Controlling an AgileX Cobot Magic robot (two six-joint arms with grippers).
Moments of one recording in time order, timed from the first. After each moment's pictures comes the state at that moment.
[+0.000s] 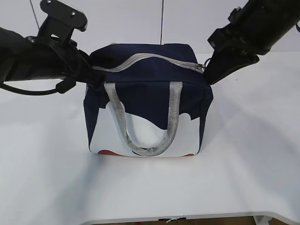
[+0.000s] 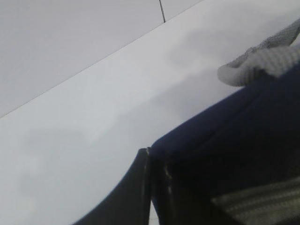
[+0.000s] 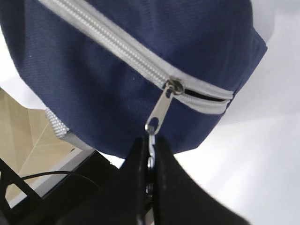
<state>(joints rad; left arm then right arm) -0.53 1.67 -0.99 -1.13 -0.20 1.30 0.29 1.63 -1.52 0.43 1.23 -0.43</state>
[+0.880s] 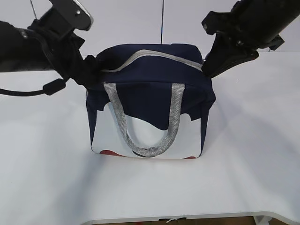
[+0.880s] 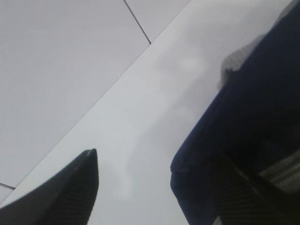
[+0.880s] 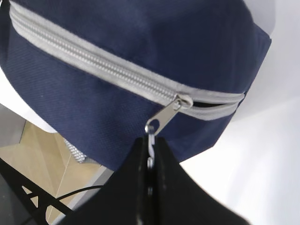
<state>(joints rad) -0.52 1.63 -0.99 -0.83 -0.15 1.30 0.29 1.63 -1.54 0.44 1.23 -0.21</state>
